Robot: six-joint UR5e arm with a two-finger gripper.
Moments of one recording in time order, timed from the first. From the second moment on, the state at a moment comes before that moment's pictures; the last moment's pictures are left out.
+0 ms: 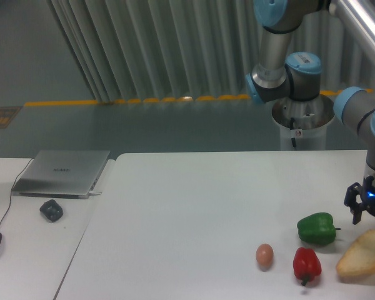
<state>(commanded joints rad) 2.49 -1.99 -1.42 -1.12 1.51 1.31</state>
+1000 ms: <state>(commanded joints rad) 2.48 -1.94 -1.46 -1.13 1.66 1.72</state>
